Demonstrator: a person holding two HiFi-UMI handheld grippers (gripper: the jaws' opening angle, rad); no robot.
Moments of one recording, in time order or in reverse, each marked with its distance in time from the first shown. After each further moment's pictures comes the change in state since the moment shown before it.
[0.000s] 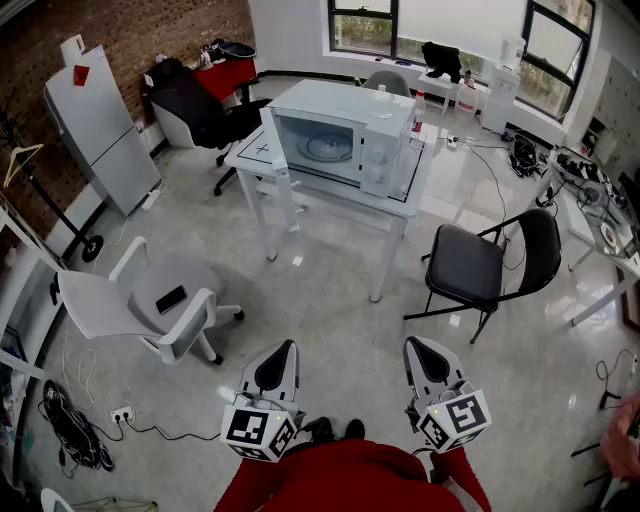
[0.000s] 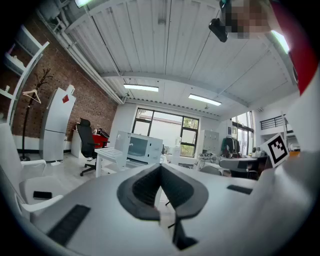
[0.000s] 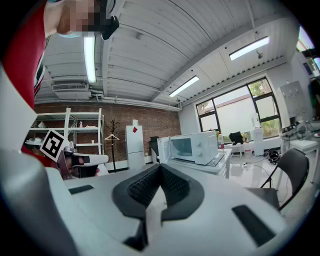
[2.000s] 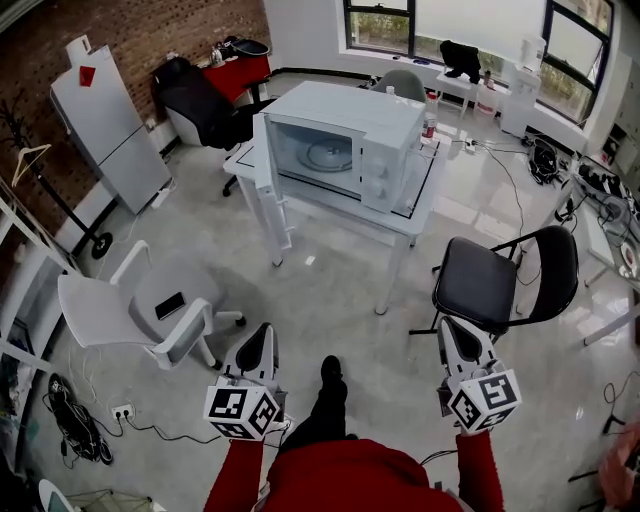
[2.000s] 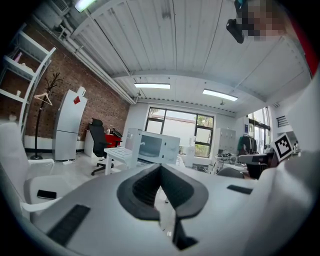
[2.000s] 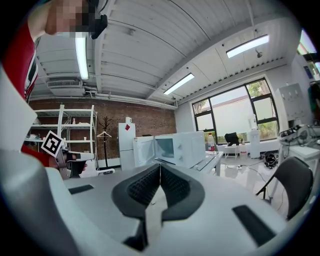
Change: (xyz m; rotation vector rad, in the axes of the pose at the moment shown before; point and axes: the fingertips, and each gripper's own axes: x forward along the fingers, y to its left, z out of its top) left arm 0.081 0.044 0.006 -0.028 0.009 0.167; right arm 0.040 -0.139 0.021 -0.012 0.028 -0.033
